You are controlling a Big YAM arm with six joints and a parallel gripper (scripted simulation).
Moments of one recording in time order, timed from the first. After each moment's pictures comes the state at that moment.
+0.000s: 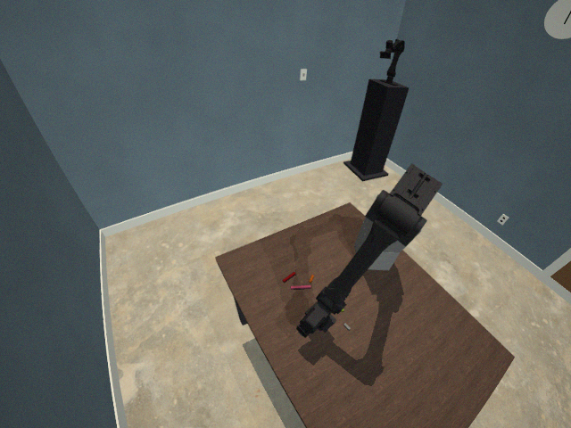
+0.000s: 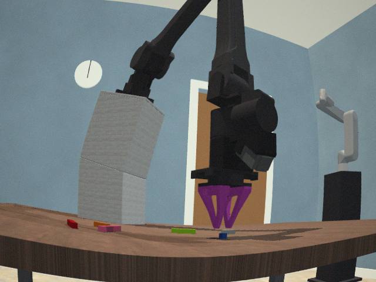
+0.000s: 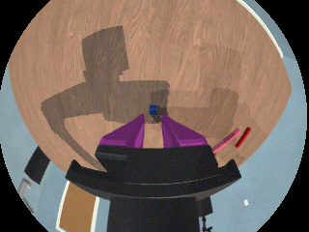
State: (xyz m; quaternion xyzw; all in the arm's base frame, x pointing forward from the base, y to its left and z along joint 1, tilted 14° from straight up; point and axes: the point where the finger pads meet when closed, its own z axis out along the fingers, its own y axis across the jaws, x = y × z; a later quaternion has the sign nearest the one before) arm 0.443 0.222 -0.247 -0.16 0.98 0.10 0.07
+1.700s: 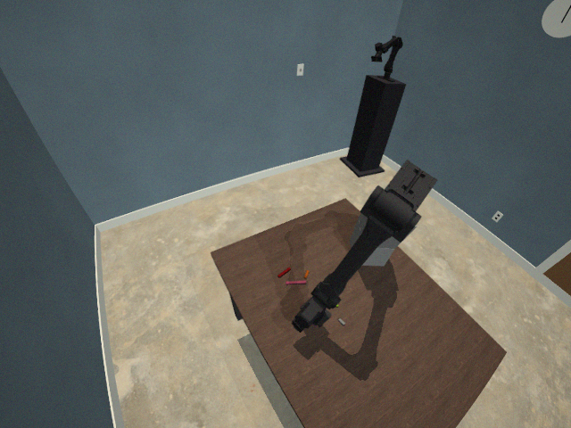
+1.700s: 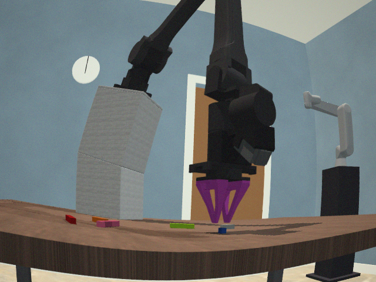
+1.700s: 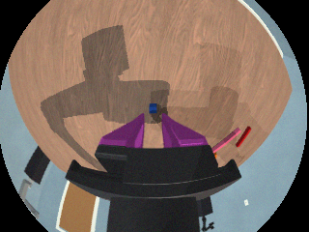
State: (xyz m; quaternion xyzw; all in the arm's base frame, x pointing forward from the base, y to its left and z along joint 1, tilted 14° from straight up) arm 0.441 0.222 -0.248 -0.16 0.98 0.10 0.07
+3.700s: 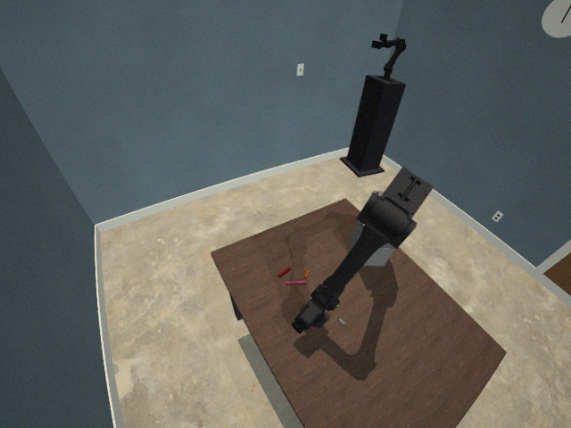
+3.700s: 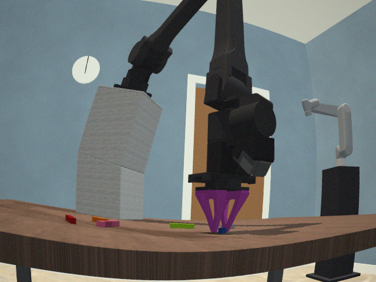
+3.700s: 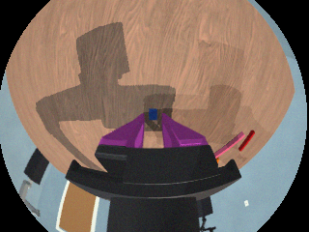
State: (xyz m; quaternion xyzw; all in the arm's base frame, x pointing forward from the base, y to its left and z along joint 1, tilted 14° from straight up) arm 0.441 0.225 -0.264 -0.16 0.98 0.10 0.07
